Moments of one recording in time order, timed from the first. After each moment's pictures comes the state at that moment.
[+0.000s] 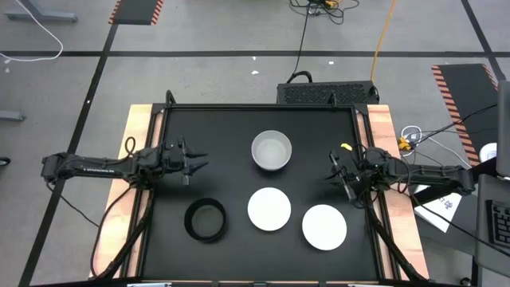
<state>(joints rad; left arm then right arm) 0.07 0.44 0.01 0.41 -0.11 0.06 -0.16 0.21 0.01 0.12 -0.47 0.01</state>
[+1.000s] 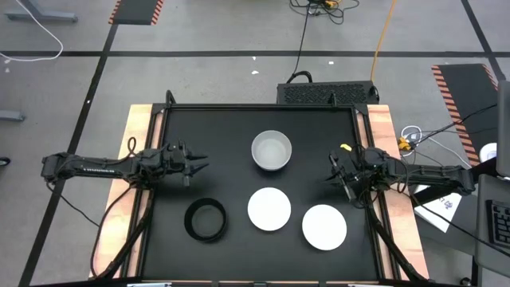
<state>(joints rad) 0.07 0.44 0.01 0.32 -0.11 0.05 -0.16 0.21 0.01 0.08 -0.48 0.04</state>
